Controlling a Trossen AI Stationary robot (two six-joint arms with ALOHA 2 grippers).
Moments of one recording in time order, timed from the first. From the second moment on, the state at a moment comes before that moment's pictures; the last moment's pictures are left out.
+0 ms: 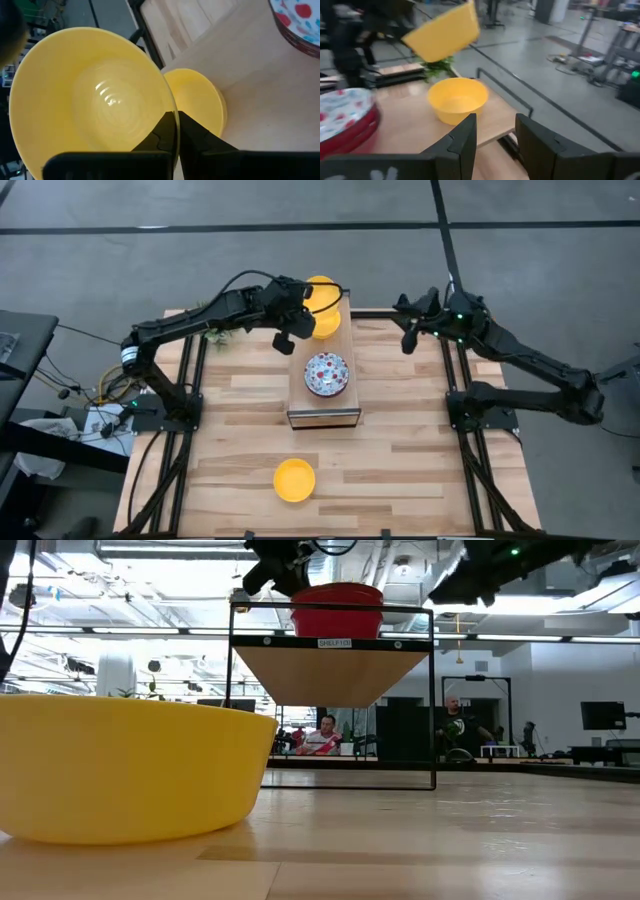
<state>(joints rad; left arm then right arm) 0.28 1.64 1.69 -0.79 -0.21 1.08 -0.59 0.86 0.81 -0.20 -0.09 -0.14</state>
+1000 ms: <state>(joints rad) 0.36 1.72 1.70 -0.87 -0.12 1.09 -0.58 0.59 0.39 0.22 -0.27 0.19</state>
